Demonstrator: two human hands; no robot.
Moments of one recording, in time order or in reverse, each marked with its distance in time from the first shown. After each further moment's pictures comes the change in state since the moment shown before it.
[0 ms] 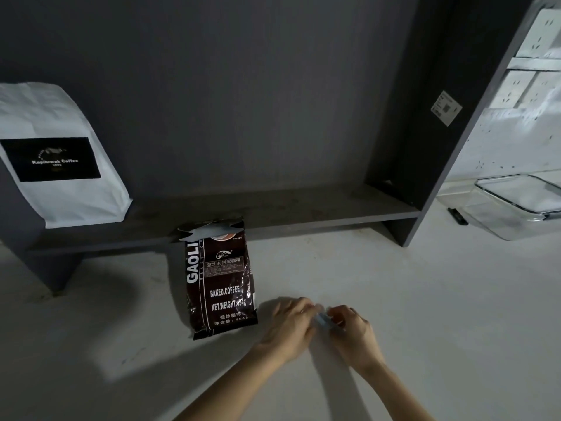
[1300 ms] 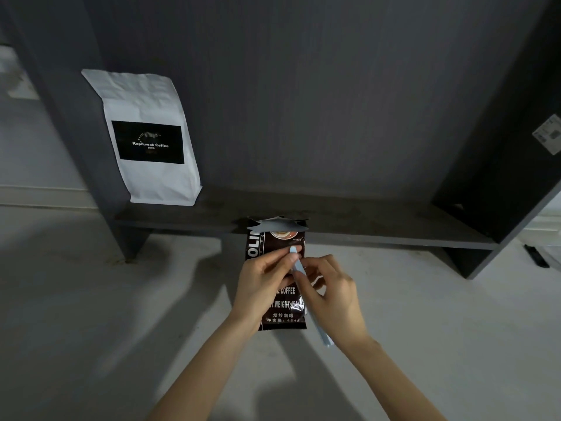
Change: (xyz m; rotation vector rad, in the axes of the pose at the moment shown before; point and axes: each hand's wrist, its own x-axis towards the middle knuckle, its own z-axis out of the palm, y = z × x) left_hand -0.060 -0.028 -0.136 -1.251 0.624 -0.343; right_hand 0.002 -0.146 0.030 0.245 0.145 -0.683
